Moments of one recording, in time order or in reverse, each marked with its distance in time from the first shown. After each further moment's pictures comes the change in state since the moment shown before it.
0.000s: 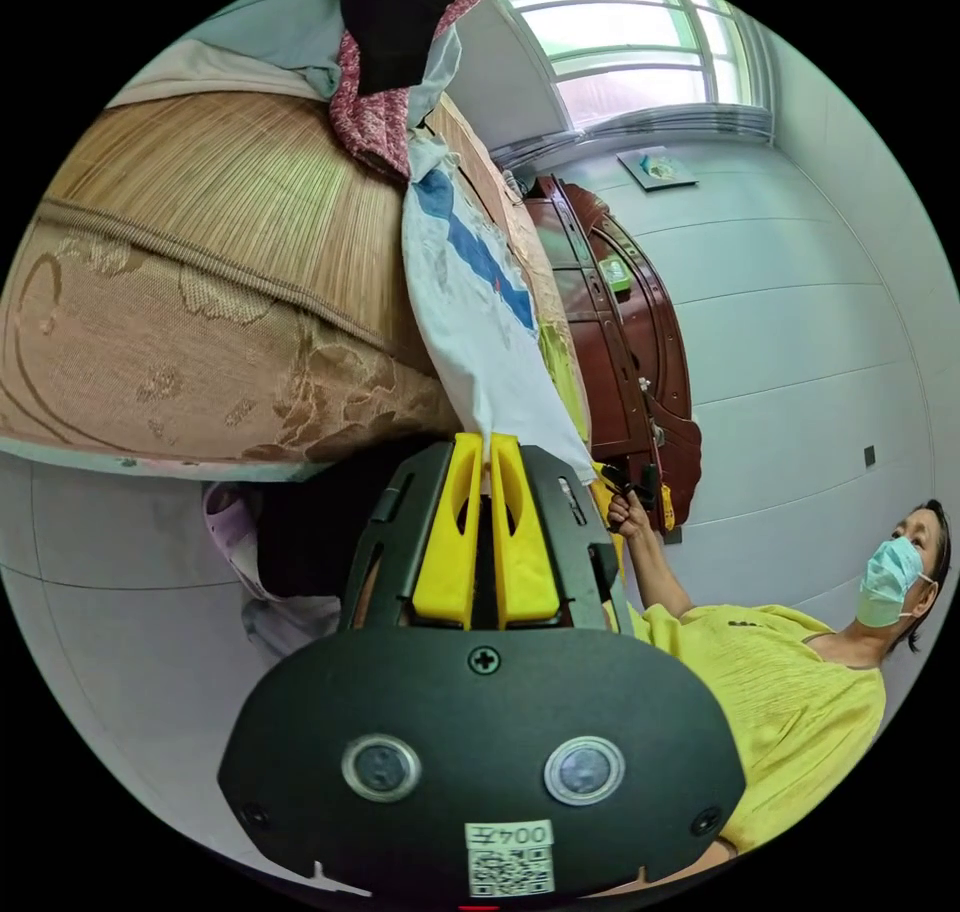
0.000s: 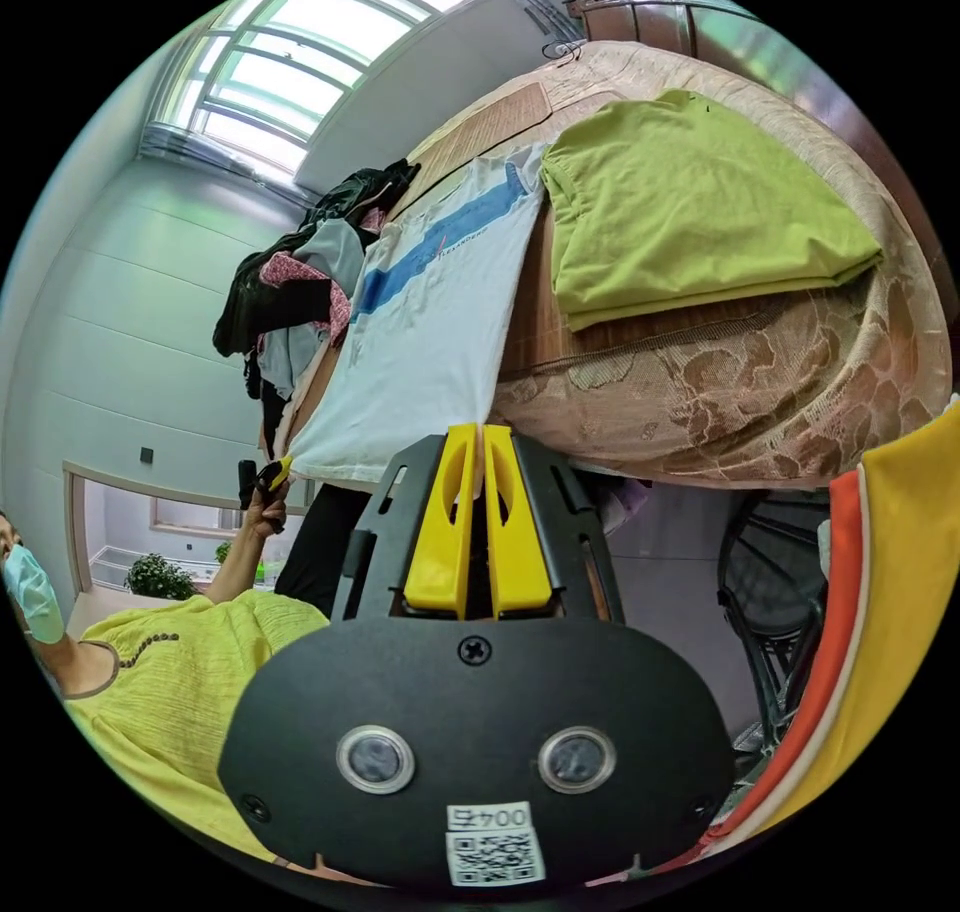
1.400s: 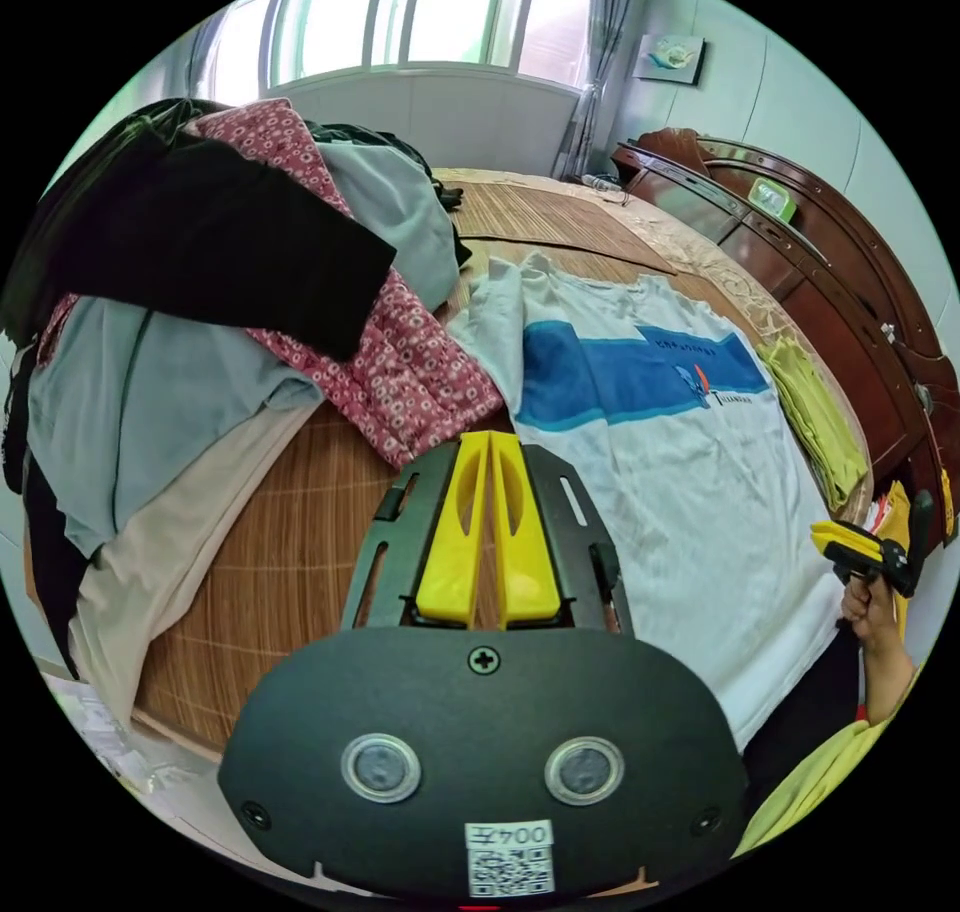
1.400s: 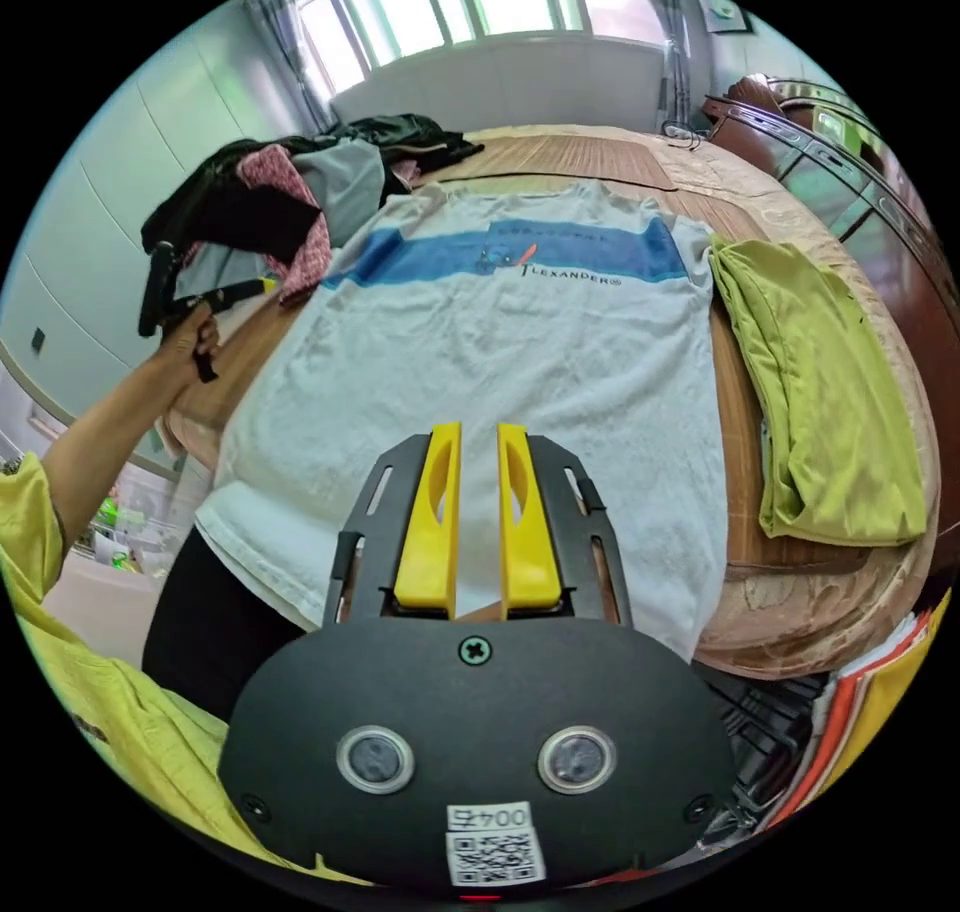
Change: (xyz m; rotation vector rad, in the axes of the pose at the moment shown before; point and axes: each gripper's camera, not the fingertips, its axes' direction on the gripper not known) left arm 0.105 -0.244 0.187 0.127 -0.848 0.390; right arm -0.222 -0.062 0.270 0.087 0.345 -0.309
